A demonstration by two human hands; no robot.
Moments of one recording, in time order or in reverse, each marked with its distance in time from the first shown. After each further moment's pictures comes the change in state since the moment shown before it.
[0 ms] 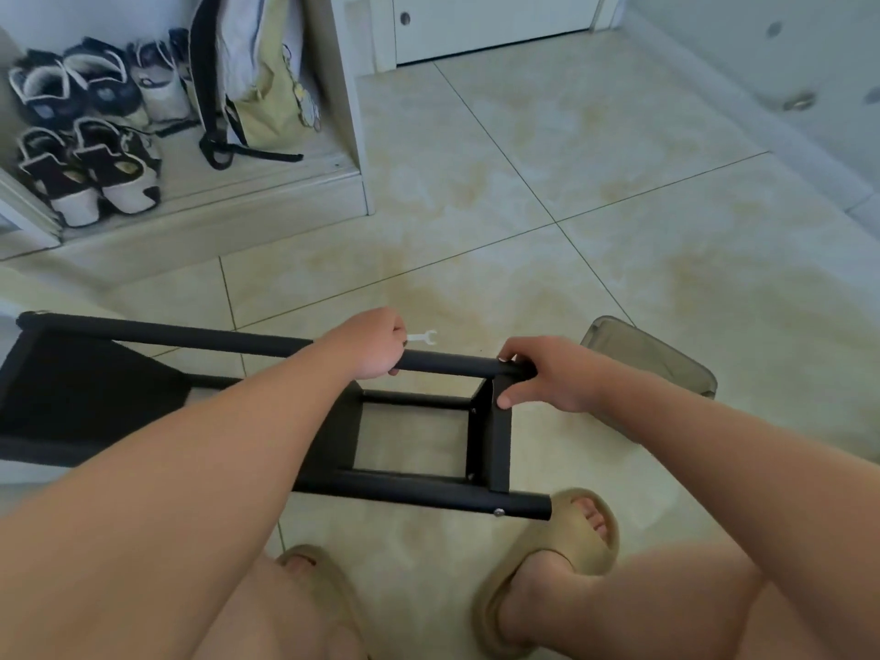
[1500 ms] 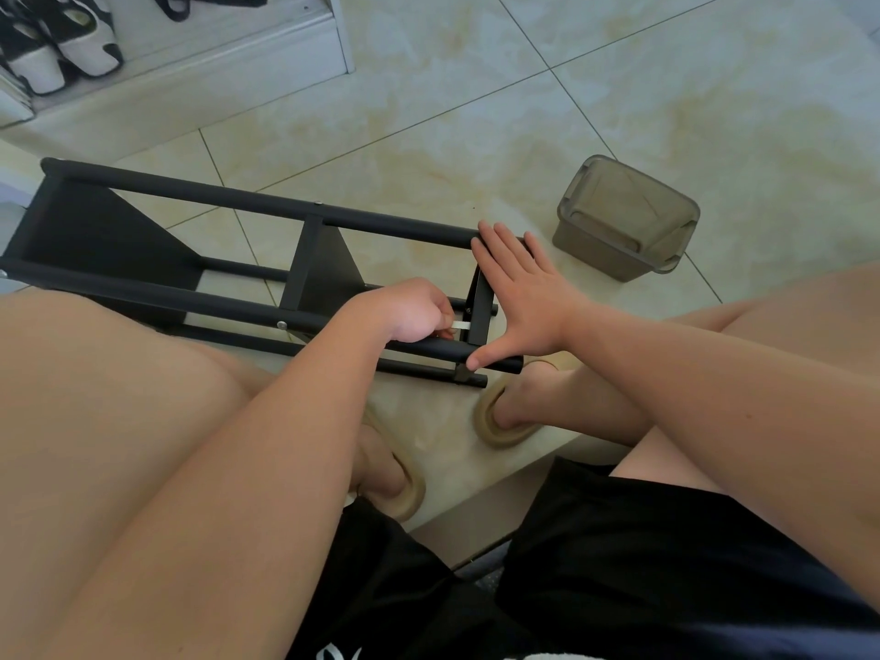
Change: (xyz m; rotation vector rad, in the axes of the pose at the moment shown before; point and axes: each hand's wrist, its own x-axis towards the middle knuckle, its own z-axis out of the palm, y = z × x) left_hand -0.131 0.020 0.105 -0.117 -0.367 0.008; right_hand -0.098 -0.015 0.123 -0.514 0.158 -0.180
